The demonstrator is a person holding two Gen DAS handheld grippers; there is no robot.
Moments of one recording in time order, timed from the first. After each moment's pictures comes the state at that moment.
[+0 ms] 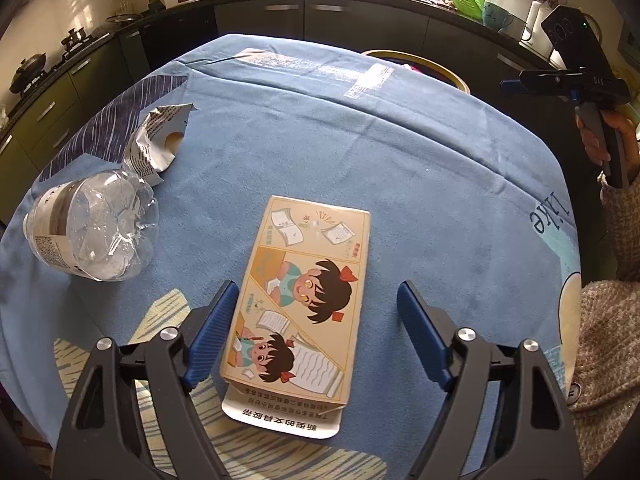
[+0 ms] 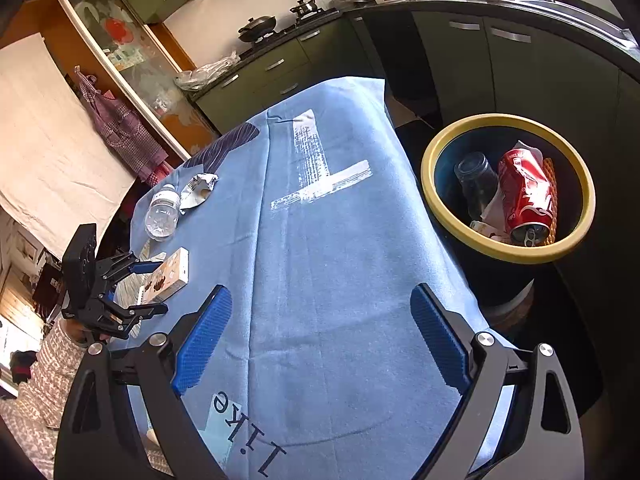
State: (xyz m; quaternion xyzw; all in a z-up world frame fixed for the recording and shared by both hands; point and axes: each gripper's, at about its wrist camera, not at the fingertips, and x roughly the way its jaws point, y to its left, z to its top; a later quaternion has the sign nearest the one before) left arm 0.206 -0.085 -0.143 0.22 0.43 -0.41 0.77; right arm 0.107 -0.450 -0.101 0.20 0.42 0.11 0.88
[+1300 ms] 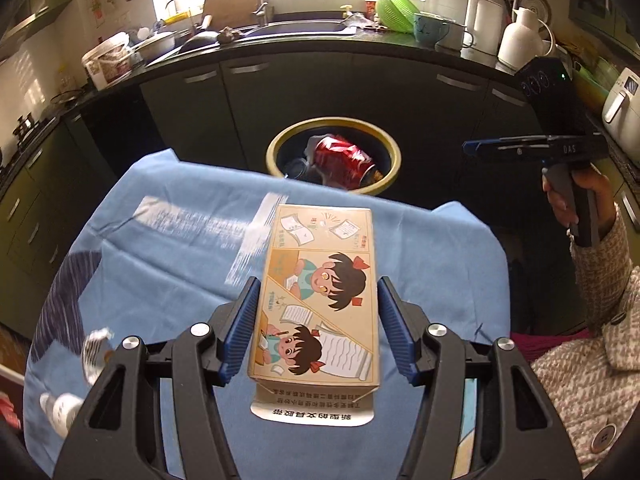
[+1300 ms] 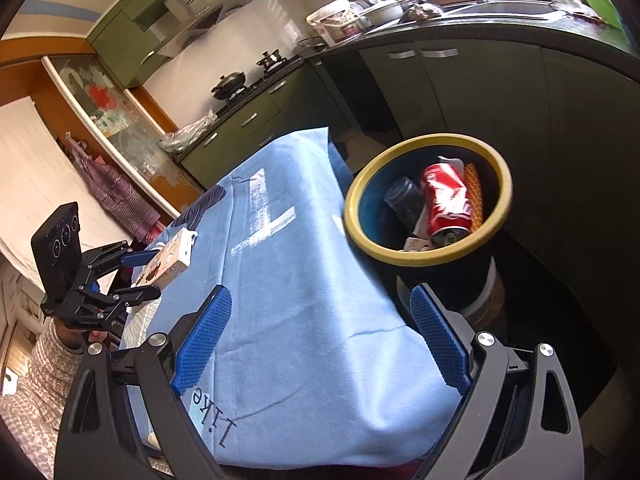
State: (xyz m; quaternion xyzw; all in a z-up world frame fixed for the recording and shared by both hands) left arm 0.192 -0.258 -0.052 0.27 0.36 -0.50 0.74; right arm 0.040 -0.552 -0.099 0.28 0.34 0.06 0.90
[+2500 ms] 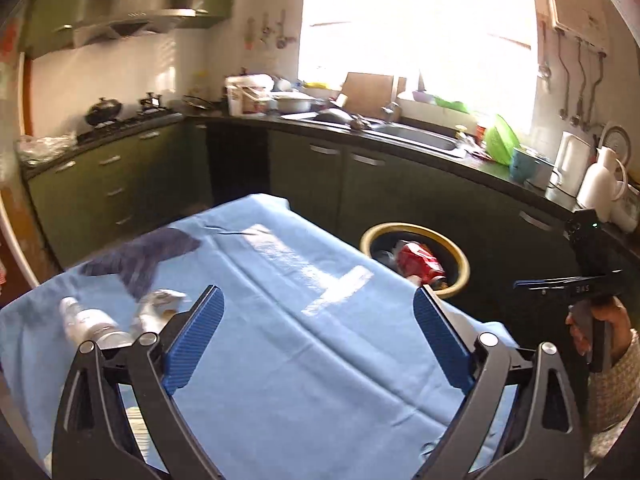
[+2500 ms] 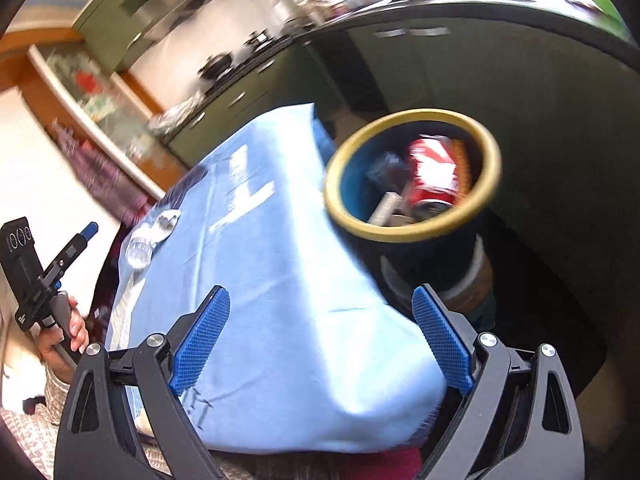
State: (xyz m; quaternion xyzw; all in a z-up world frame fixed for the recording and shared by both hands) left arm 0.161 -0.153 -0.028 0.07 0.25 -0.31 0.91; right arm 0.051 -0.543 -0.103 0.24 0.40 0.06 0.88
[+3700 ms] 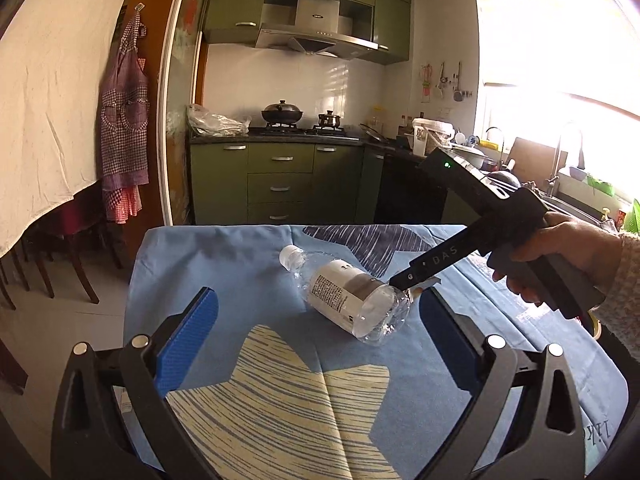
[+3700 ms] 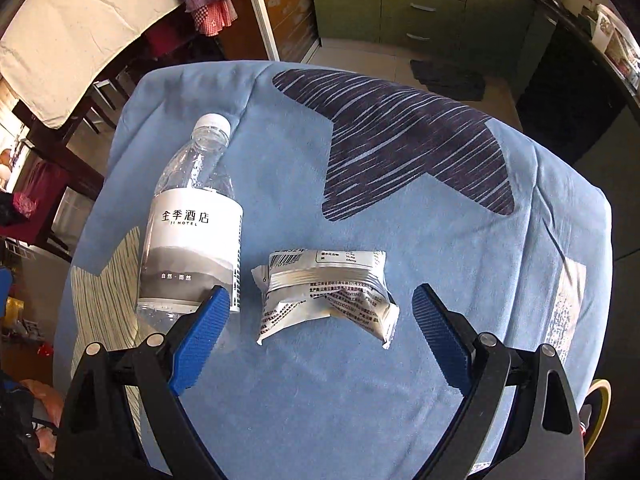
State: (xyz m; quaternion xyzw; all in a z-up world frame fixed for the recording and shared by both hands) left arm 0.164 0.022 -0.068 -0.03 0.21 -0.05 0.98; right arm 0.375 -0.156 -0.112 -0.11 0.57 0.24 0.78
